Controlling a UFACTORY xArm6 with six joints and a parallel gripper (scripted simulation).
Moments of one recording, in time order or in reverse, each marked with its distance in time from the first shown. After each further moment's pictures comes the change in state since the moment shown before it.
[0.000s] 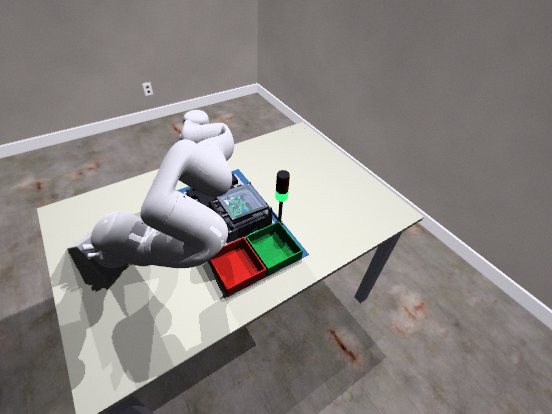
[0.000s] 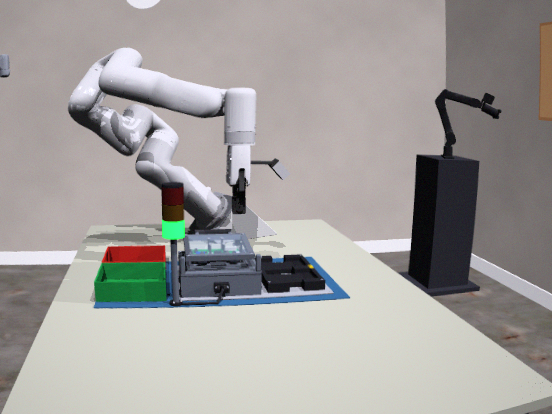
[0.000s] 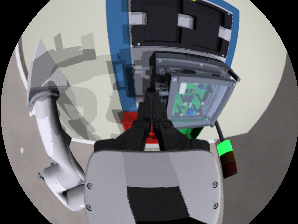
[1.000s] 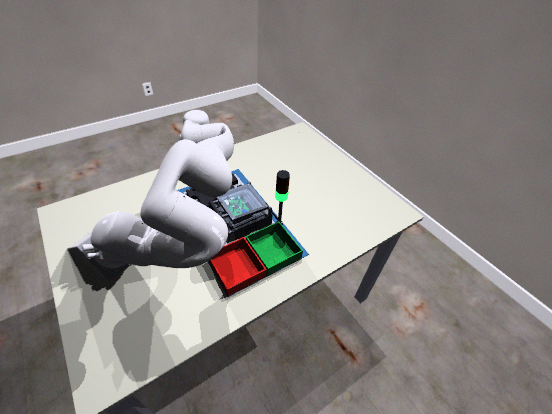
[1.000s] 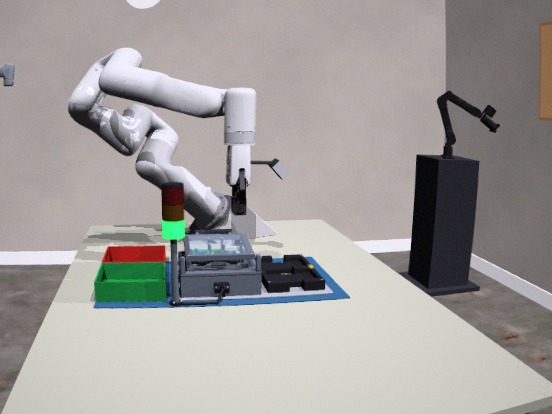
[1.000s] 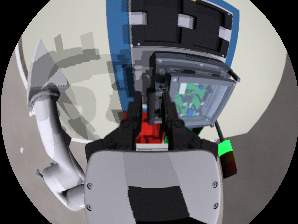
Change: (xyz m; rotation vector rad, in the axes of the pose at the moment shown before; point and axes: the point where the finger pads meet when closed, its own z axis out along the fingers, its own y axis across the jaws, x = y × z) arm 0.000 0.000 0.000 0.000 0.000 -0.002
